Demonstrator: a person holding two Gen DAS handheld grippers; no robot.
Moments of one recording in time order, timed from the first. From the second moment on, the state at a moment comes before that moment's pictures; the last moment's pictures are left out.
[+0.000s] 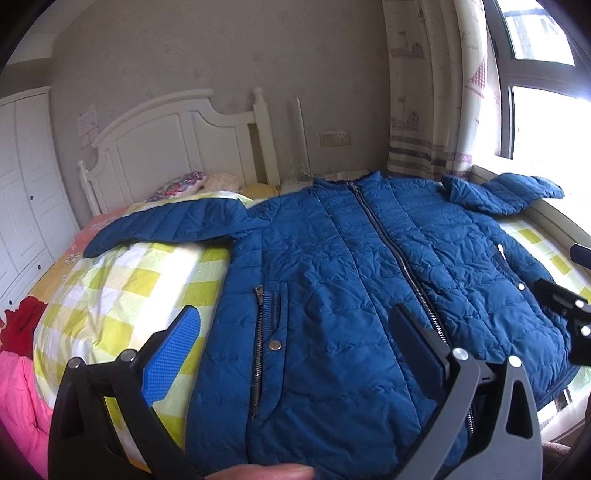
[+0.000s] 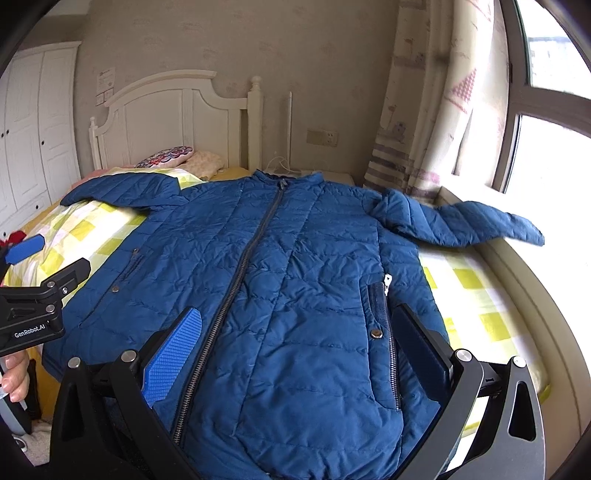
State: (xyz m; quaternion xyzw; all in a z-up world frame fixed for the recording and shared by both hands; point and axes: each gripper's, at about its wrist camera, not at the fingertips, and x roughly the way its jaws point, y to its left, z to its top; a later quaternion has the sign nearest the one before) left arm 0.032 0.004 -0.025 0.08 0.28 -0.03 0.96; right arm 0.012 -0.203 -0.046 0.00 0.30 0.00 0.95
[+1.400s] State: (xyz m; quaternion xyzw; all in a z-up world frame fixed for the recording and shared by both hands) left arm 0.319 -0.023 -0.116 0.04 0.44 -0.12 0.89; right arm 0.342 -0.266 -0.054 0.02 0.33 0.00 0.94
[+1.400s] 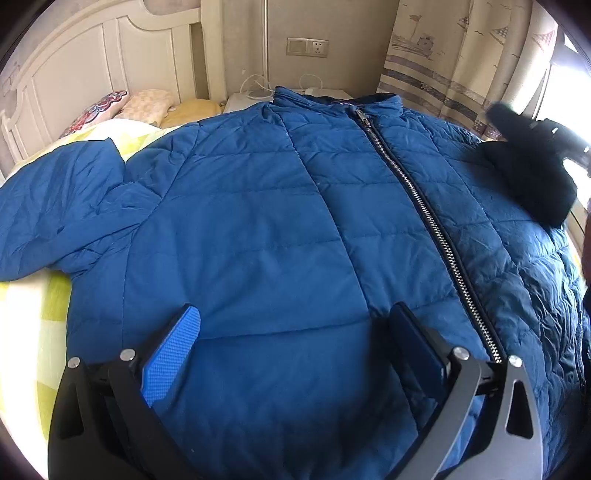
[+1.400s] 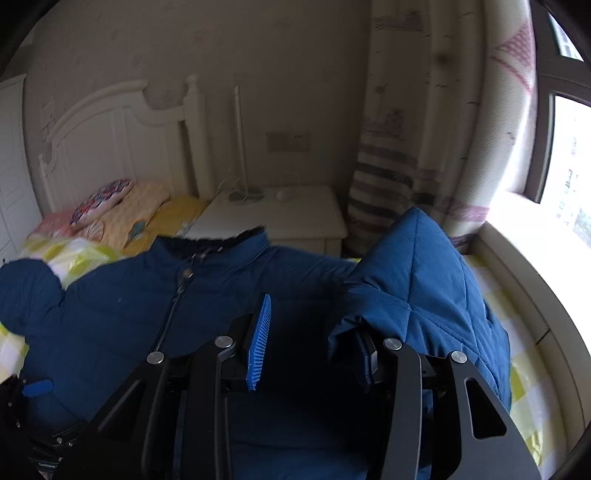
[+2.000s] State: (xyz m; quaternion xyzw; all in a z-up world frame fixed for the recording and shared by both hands) left arm 0.319 -0.023 -0.116 0.04 0.44 -0.12 0.89; right arm 0.288 -0.409 -0.089 0.38 0.35 0.05 0.85
